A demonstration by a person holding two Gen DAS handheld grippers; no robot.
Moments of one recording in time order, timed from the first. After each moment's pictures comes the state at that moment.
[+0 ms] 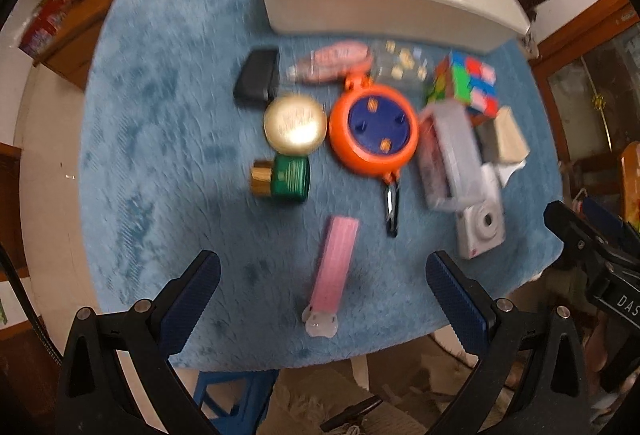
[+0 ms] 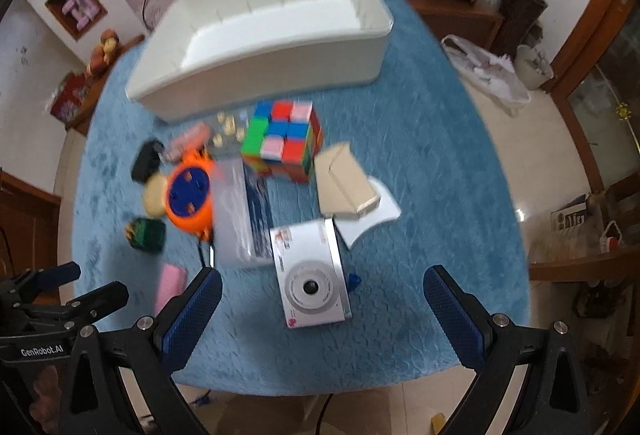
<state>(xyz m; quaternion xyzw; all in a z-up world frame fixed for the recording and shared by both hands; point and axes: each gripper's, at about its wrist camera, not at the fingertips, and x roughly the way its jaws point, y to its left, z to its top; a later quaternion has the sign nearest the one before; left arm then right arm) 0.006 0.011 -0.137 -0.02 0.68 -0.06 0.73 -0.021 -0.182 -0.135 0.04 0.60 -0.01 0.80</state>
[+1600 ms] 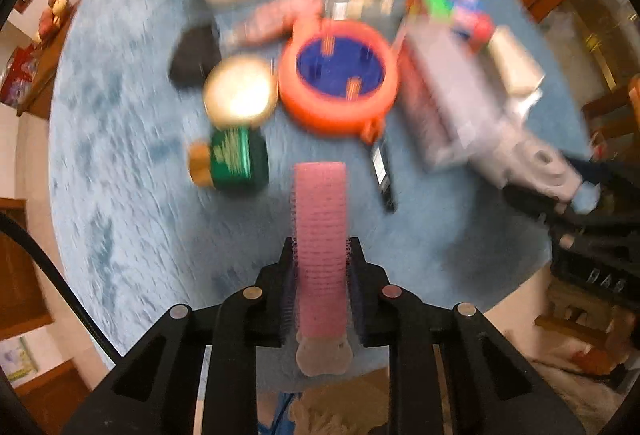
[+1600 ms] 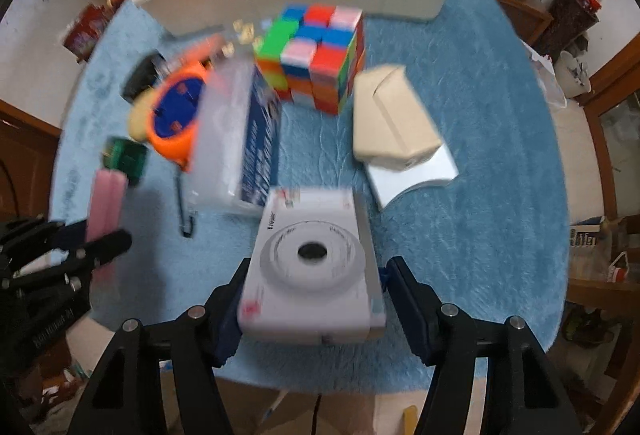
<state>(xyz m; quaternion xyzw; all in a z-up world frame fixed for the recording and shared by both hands) -0.014 -0.033 -0.162 0.05 0.66 -0.11 0.74 -0.036 -0.161 -0.159 0.00 0.65 0.06 0.76</state>
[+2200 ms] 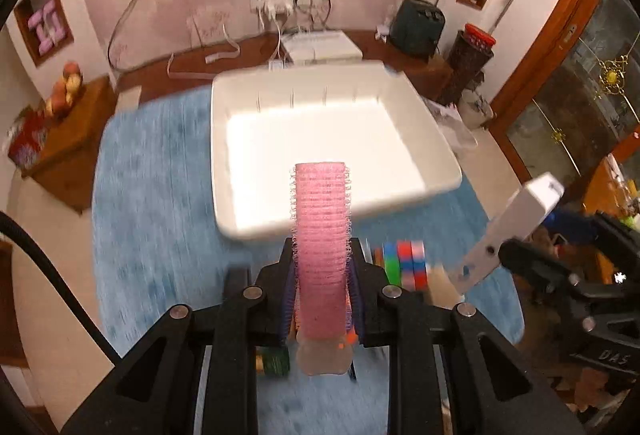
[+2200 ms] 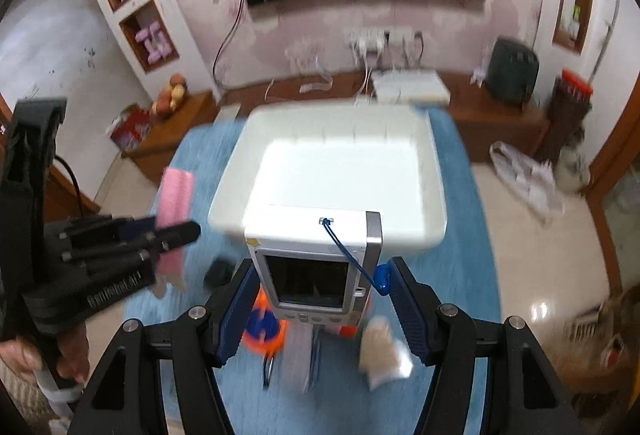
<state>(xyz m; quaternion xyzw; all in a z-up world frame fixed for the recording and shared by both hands) 0.124 -0.016 -0.031 0.01 0.52 -0.14 0.84 0.088 -0.174 -0.006 0.01 0.47 0.09 0.88</state>
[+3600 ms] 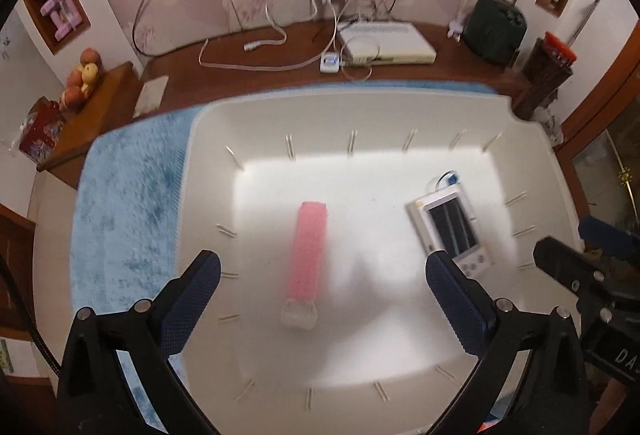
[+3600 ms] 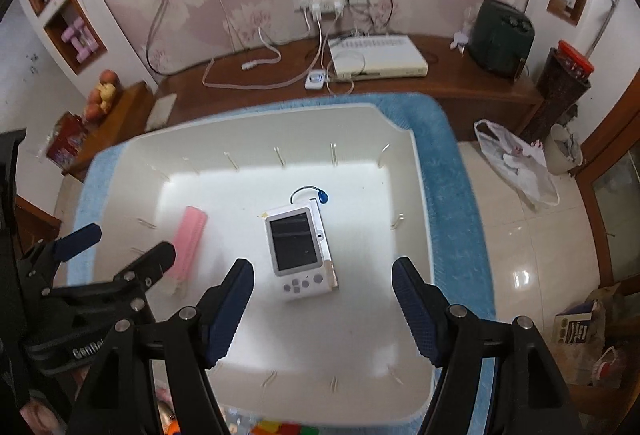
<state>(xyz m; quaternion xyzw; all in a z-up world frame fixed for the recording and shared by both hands) 0.260 -0.024 -0.119 0.01 0.54 -0.04 0.84 0.245 -0.199 -0.090 0.02 0.53 0.03 0.84</state>
